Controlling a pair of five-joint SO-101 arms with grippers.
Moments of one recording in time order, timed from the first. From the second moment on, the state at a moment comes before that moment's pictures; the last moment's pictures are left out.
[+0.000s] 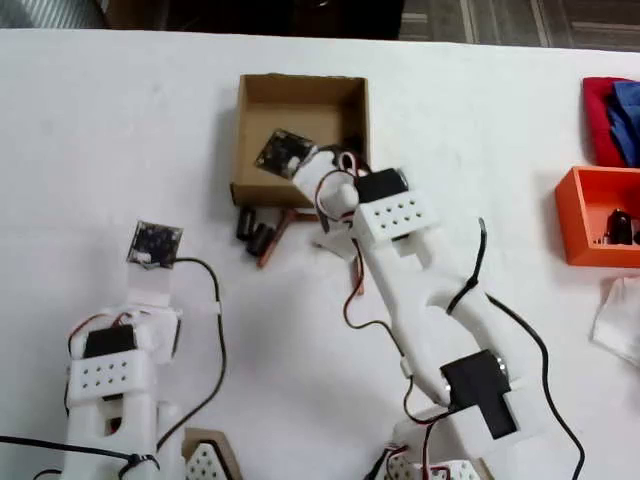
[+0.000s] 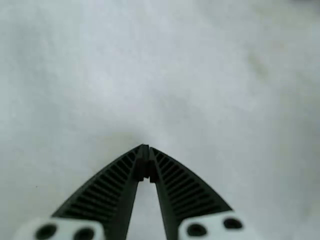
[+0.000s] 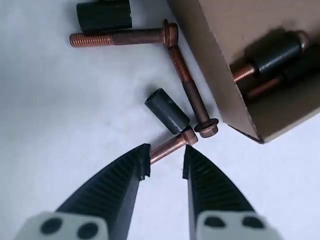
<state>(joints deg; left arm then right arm) -19.3 -55.7 81.2 51.3 -18.0 -23.9 -1.2 14.5 66.6 44.4</state>
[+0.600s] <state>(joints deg) -19.4 -55.7 81.2 51.3 -18.0 -23.8 13.6 11.0 65.7 58.4</state>
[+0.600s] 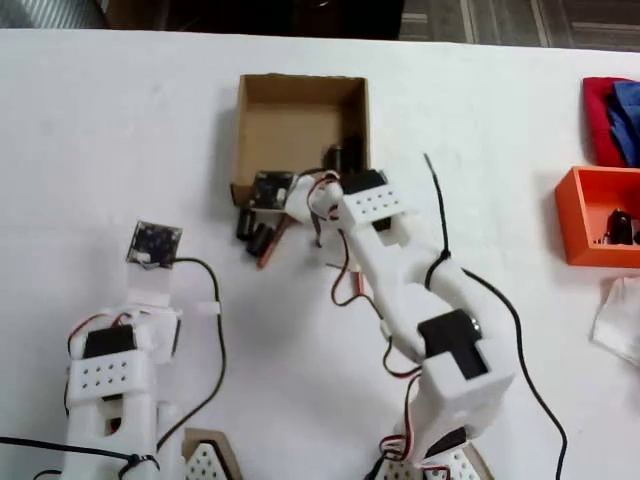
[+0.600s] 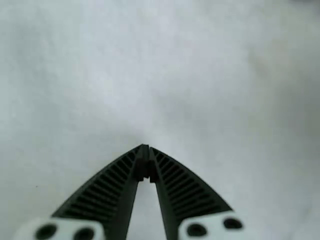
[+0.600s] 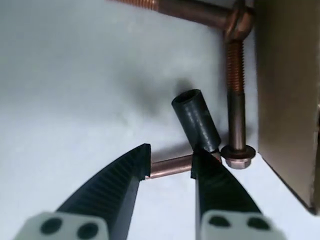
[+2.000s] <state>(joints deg) -19.4 -55.7 81.2 51.3 -18.0 -27.9 22.5 -3.3 76.2 58.4</state>
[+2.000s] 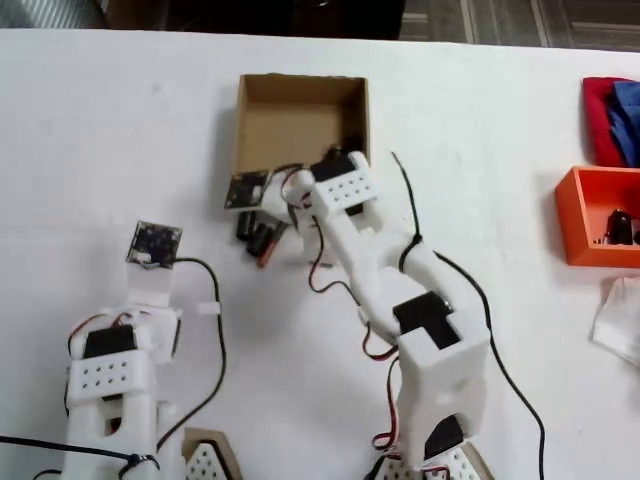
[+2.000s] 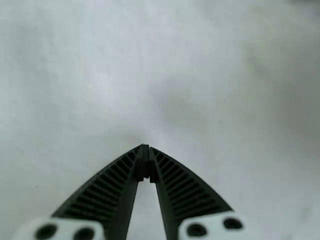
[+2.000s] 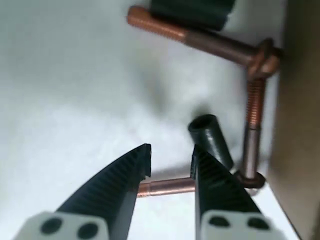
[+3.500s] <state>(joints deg) -19.4 -55.7 81.2 51.3 -18.0 -26.5 25.2 -10.0 77.7 60.3</state>
